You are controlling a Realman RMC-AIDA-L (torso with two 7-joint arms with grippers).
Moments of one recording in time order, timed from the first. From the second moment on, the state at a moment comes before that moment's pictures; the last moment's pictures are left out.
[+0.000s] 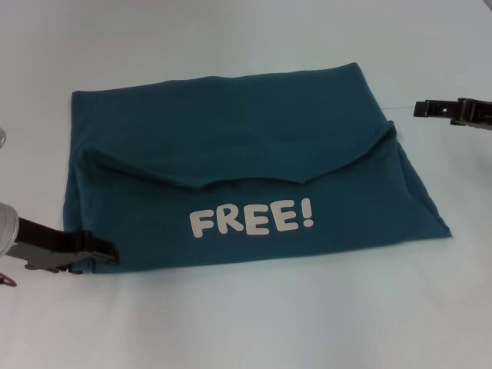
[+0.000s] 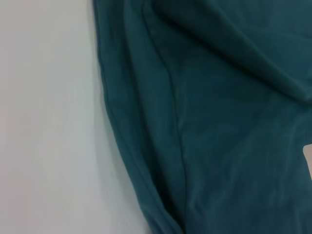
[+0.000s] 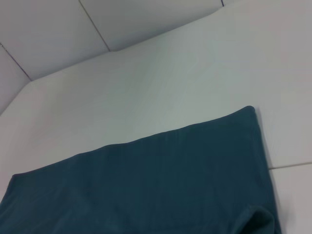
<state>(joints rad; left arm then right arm) -0.74 -2.07 0.75 0.82 2.72 1.34 -2.72 0.57 2.02 -0.69 -0.99 -2.25 -1.11 2.40</state>
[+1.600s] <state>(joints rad) -0.74 -2.08 0.76 0.84 2.66 1.35 -2.61 0.59 2.02 -0.71 -1.13 -2.73 -1.48 2.57</state>
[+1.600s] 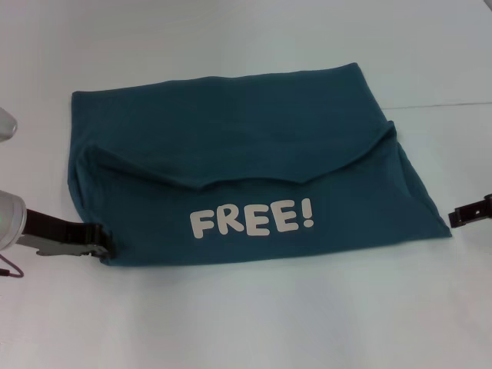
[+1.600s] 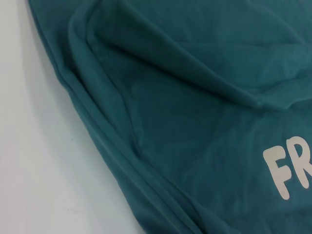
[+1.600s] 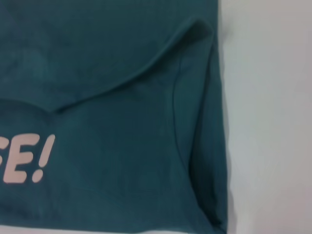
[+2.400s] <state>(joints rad) -0.74 -2.08 0.76 0.84 2.66 1.35 -2.59 0.65 2.06 -0.73 -1.01 -2.84 -1.35 2.60</state>
